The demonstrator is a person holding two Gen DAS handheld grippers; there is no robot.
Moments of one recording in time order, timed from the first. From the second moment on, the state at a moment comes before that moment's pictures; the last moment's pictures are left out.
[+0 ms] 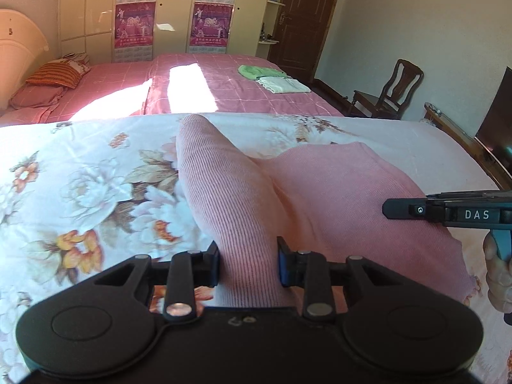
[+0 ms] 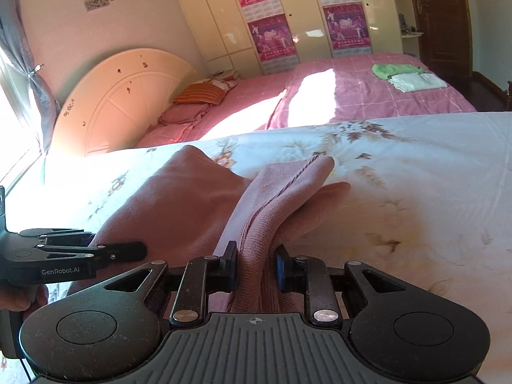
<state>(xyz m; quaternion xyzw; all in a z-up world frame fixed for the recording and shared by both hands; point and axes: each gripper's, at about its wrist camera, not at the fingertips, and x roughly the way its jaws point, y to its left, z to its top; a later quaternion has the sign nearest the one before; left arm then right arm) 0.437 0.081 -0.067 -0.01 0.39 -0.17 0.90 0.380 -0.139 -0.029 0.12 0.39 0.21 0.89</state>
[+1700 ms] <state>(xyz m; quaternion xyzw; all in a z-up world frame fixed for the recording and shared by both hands) 0.358 0.289 -0.091 -0.05 0.35 -0.17 0.92 0.352 0.019 -0.049 0.03 0.39 0.27 0.88</state>
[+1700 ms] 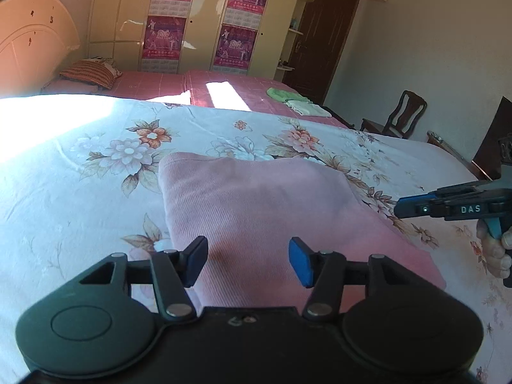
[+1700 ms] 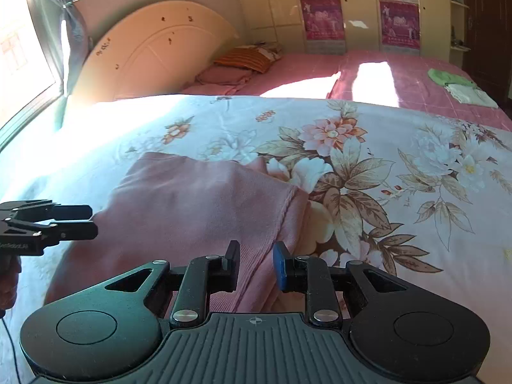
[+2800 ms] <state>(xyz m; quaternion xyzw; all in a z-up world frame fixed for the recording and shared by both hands) 0.277 0.282 -0.106 -0.06 0.38 -0.06 0.92 0.288 0.005 -0.046 0.08 0.39 0.23 0.89</state>
